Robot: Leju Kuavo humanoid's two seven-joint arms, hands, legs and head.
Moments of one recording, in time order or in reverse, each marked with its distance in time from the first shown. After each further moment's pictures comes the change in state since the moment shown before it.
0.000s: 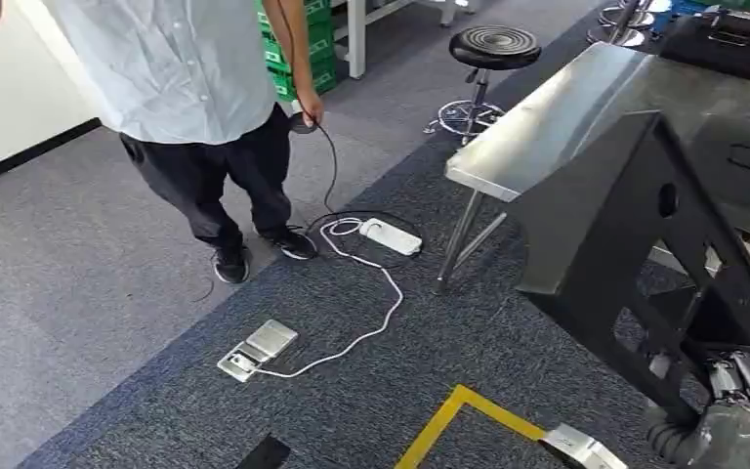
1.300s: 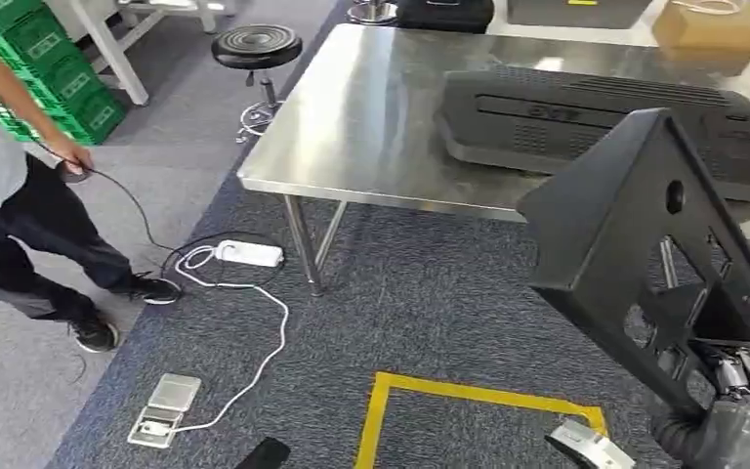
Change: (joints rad) left arm 0.002 0.003 0.000 0.000 0.000 -0.037 -0.020; right arm -0.004 0.003 -0.015 0.015 -0.037 0.000 -0.037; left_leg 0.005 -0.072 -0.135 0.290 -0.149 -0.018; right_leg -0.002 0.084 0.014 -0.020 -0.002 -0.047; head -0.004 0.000
